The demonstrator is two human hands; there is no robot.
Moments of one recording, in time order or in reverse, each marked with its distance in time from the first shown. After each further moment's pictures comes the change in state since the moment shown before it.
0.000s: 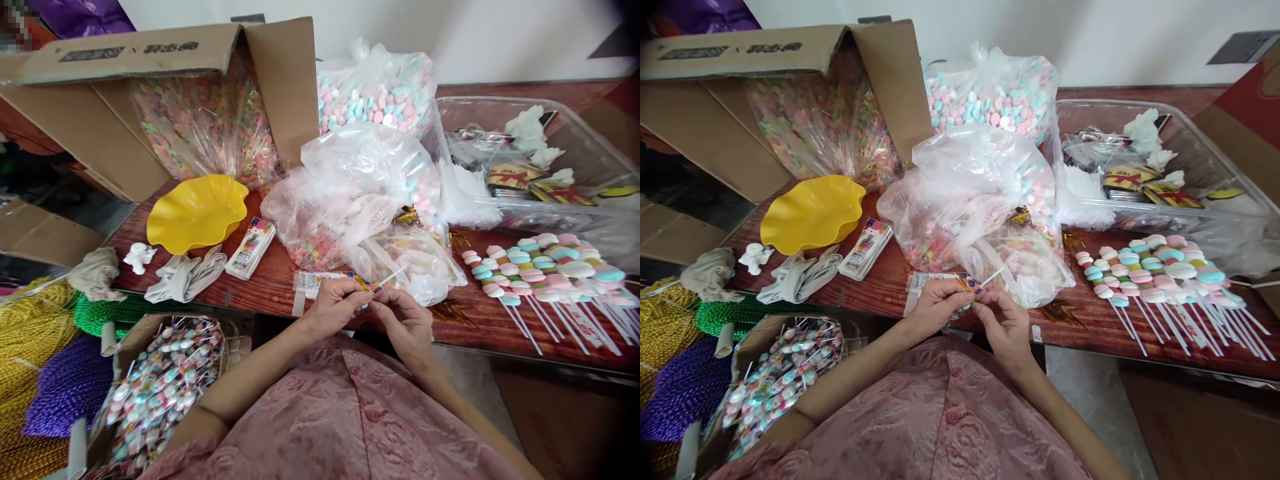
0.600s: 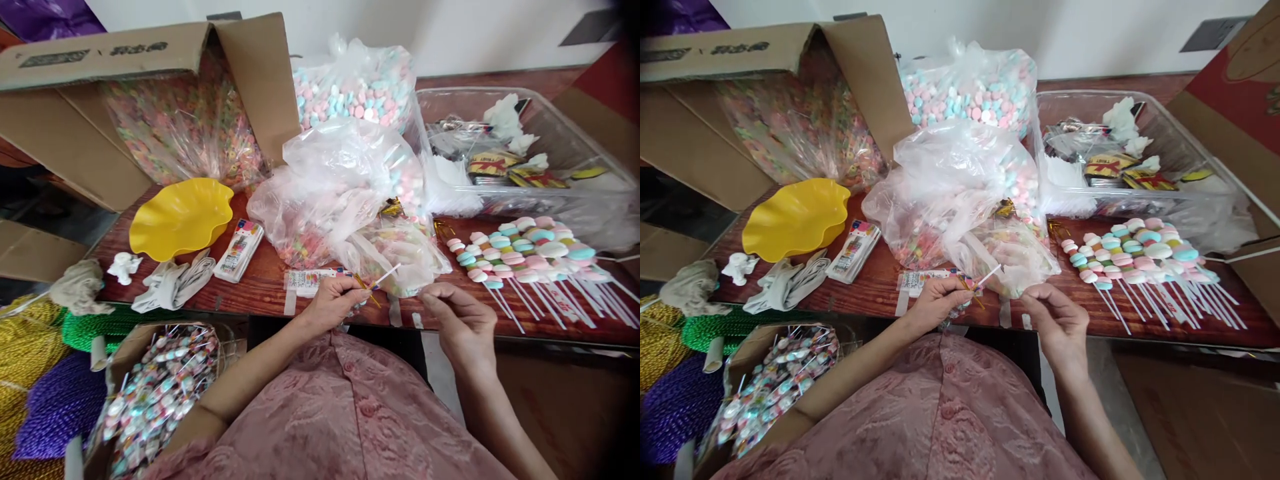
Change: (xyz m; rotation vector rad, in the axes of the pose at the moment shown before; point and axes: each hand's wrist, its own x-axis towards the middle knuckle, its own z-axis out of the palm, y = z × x) left_hand 0.008 -0.009 0.013 0.035 -0.066 -0.070; right_hand -0.006 -0.004 -0.069 0.033 0.215 0.113
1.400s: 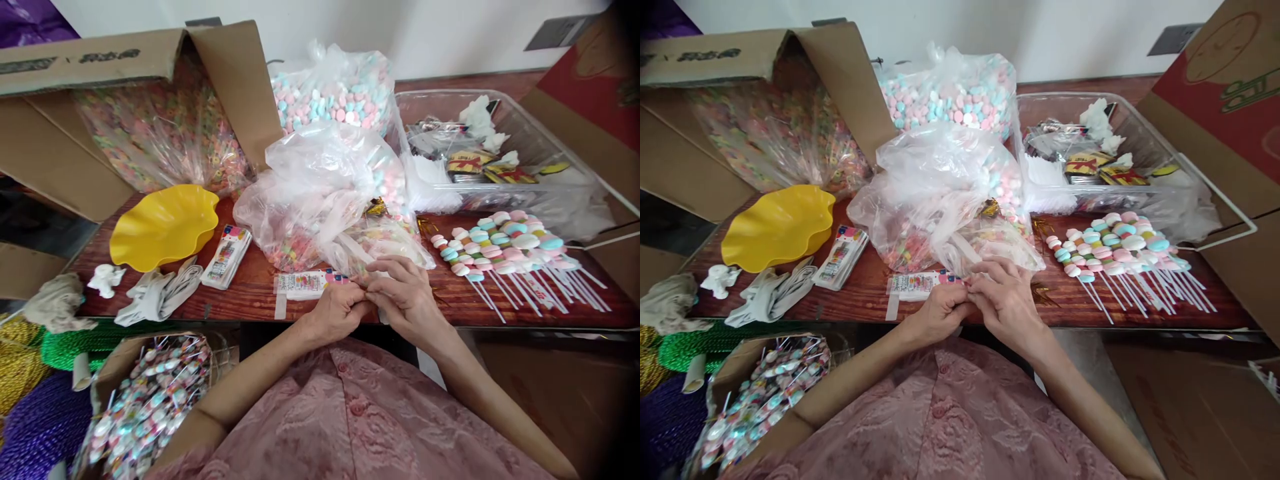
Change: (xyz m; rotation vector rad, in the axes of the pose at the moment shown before) left_hand 0.004 0.002 0.017 0.450 -0.179 0.301; right_hand 0.029 -0.032 0.021 -0.731 -0.454 -0.607
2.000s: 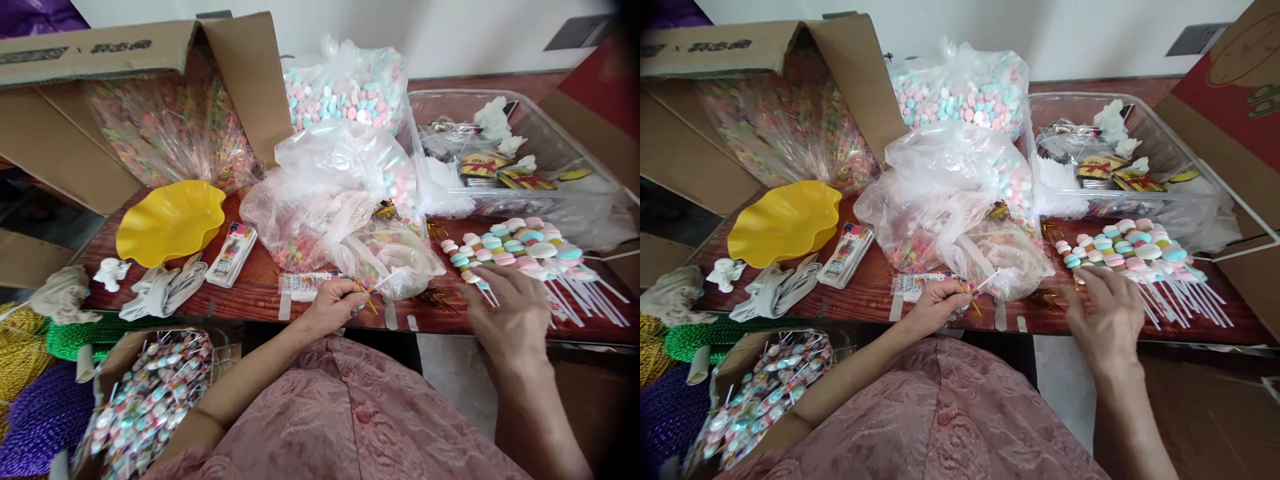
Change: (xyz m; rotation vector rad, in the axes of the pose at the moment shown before) left_hand -0.003 -0.012 -0.009 -0.396 0.158 -0.283; right_hand -0.050 0.060 -0.043 -0.139 0.448 0.283
